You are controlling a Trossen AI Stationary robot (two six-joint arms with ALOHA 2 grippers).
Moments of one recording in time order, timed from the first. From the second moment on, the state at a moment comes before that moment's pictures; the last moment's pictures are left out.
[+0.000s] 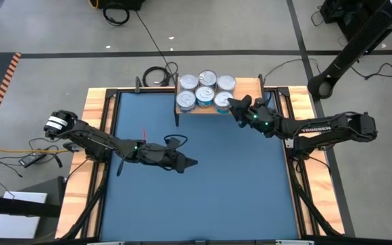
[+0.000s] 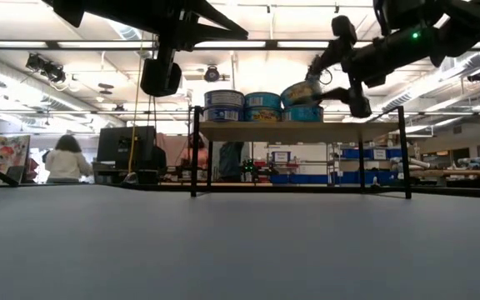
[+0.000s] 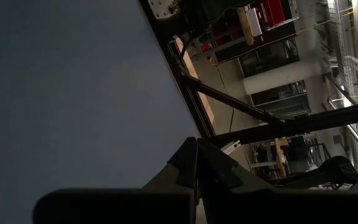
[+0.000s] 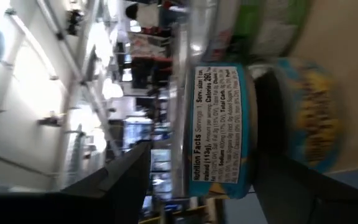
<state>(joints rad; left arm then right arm) -0.25 1.45 0.78 0.40 -0.23 -1.23 -0.22 1.14 0.49 0.49 0.56 1.61</state>
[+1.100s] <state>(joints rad) -0.25 1.45 0.78 0.40 -0.22 -1.18 -0.38 1.03 0.49 0.34 0.10 1.52</state>
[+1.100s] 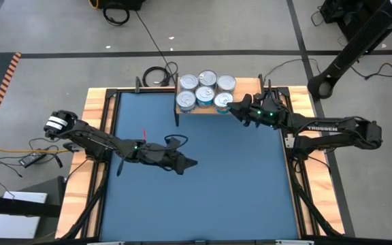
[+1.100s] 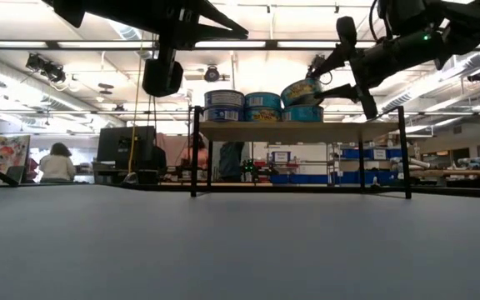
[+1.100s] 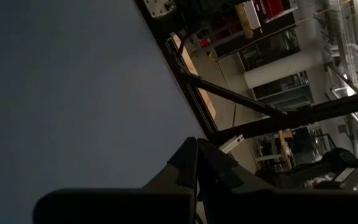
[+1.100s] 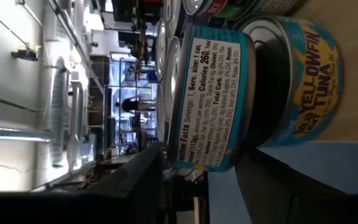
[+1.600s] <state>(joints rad) -0.25 1.45 0.78 0.40 -0.15 -1.18 -0.49 1.03 0.49 0.31 -0.10 1.53</state>
